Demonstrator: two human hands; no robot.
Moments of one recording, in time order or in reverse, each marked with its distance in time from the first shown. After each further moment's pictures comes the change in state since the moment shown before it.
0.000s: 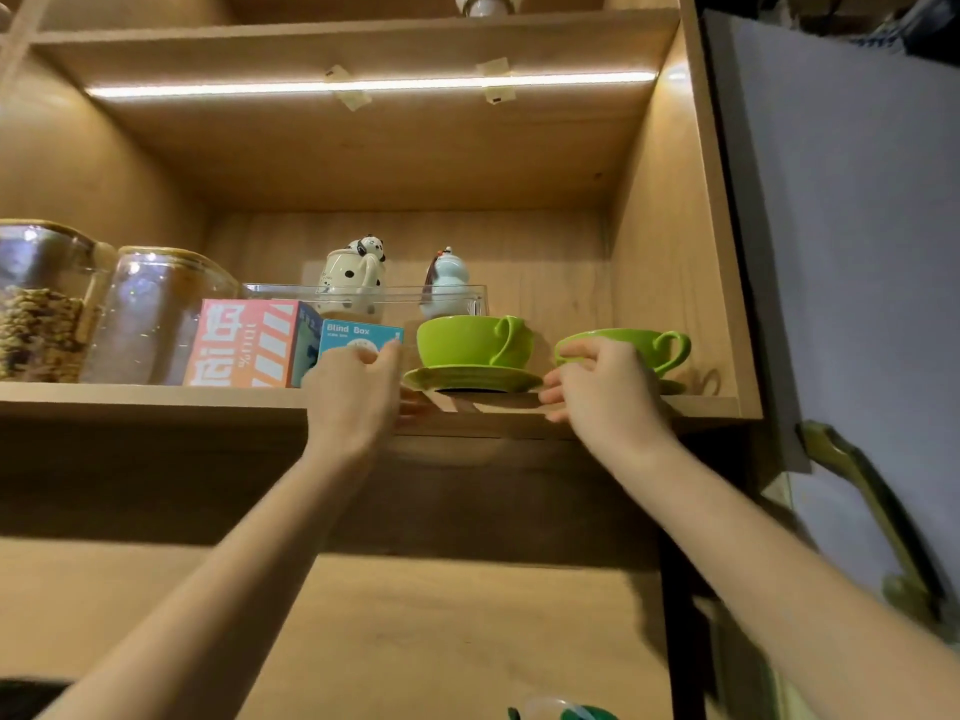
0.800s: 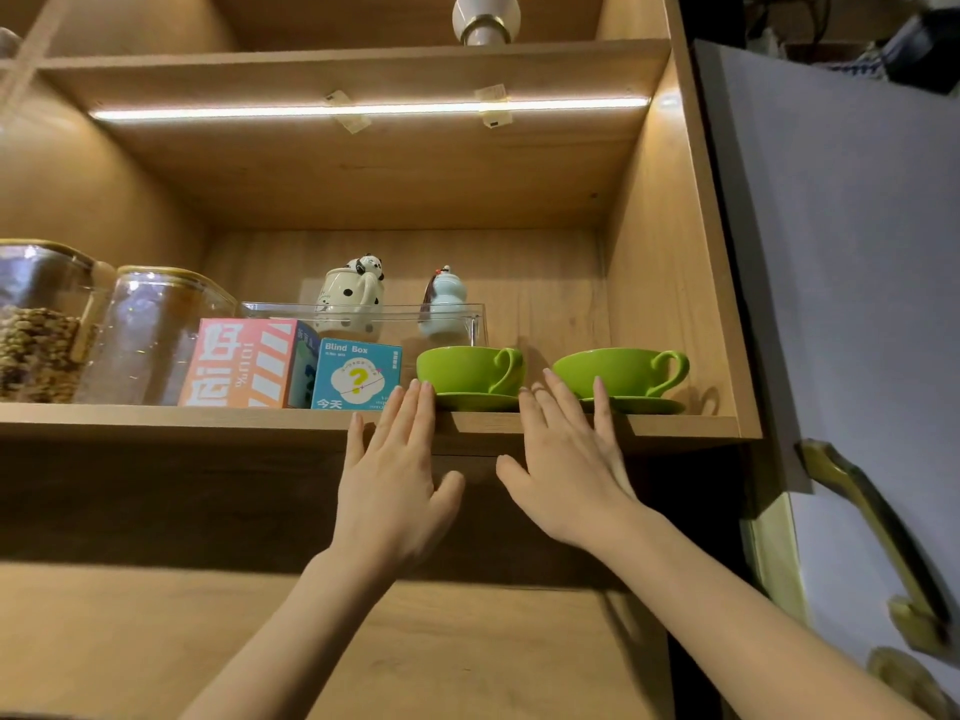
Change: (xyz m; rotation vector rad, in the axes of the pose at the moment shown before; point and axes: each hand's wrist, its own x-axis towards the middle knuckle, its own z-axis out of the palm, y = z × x) left_hand -0.022 -0.050 0.019 0.833 -0.148 0.549; right_hand -0.004 0.033 0.026 -0.932 -0.118 -0.467
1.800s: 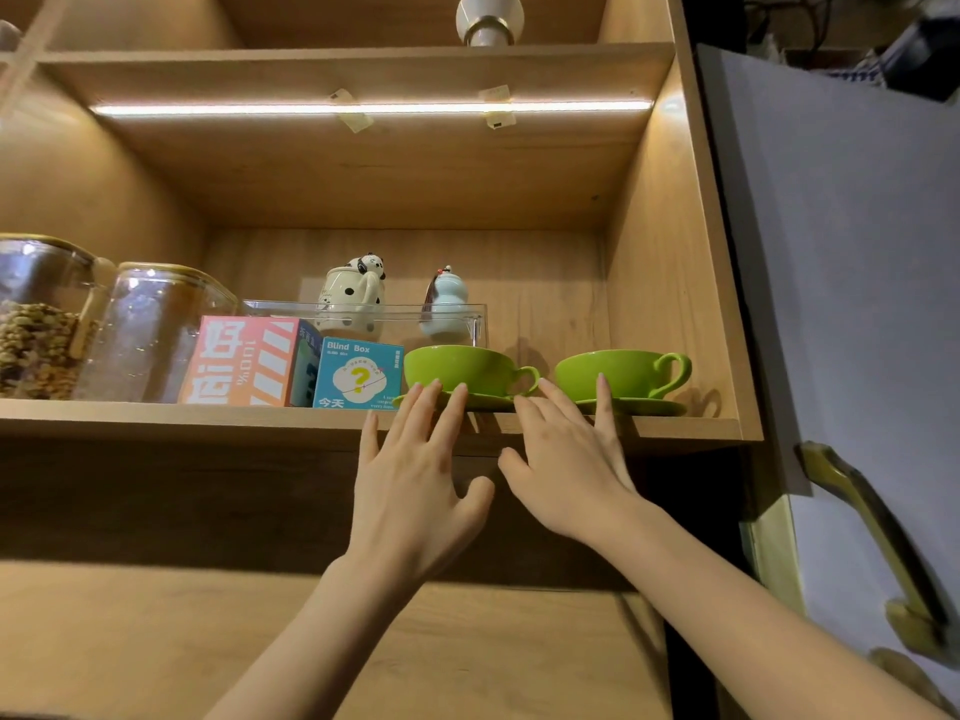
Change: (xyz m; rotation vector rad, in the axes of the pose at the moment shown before) left_hand -0.008 0.012 -0.003 -0.075 0.081 0.044; right_hand 0.001 -0.003 -0.004 0.051 0.017 -0.010
